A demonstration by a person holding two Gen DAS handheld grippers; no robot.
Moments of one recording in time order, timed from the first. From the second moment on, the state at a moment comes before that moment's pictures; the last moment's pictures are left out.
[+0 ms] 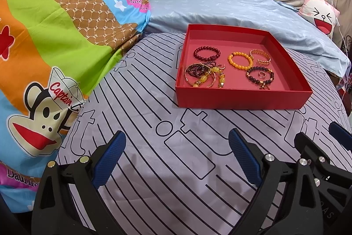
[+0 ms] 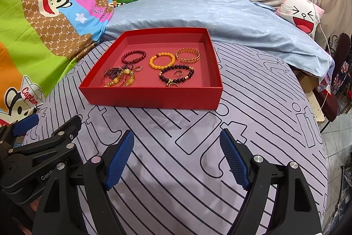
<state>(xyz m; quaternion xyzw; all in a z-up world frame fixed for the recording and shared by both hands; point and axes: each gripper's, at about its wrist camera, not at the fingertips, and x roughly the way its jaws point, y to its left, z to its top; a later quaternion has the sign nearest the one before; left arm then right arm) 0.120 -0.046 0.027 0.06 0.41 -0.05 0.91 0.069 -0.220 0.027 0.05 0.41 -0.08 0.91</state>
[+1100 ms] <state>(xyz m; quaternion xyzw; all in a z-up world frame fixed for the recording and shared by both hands) 0.124 -0.048 0.033 0.06 0.41 -0.04 0.91 0.070 -0.220 0.028 0.05 0.41 -0.09 0.91</state>
